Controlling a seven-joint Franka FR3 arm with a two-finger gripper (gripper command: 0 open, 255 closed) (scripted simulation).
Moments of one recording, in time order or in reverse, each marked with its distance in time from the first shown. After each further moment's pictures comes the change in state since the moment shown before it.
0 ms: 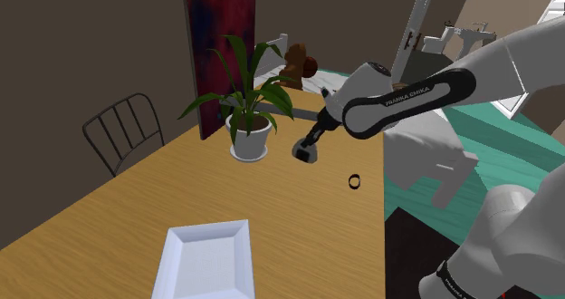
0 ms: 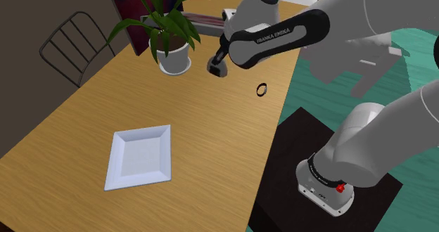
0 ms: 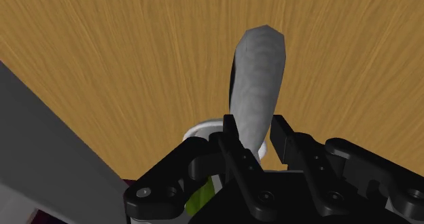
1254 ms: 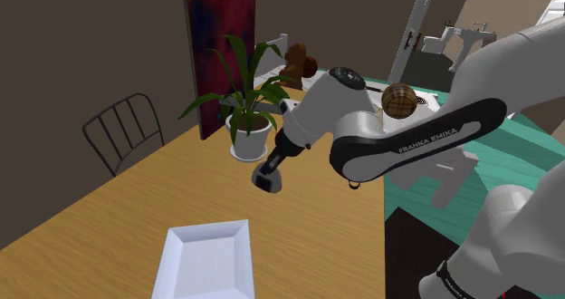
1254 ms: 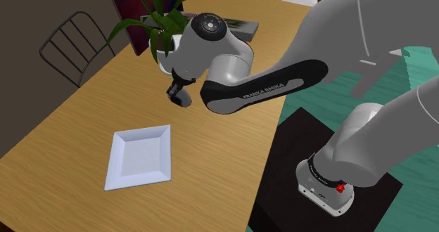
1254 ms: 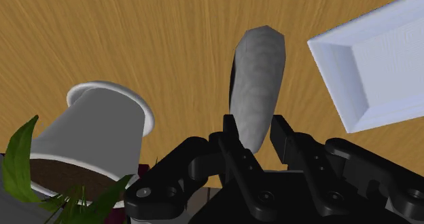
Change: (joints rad) arm -0.015 0.028 0.432 0.100 -0.330 -0.087 0.699
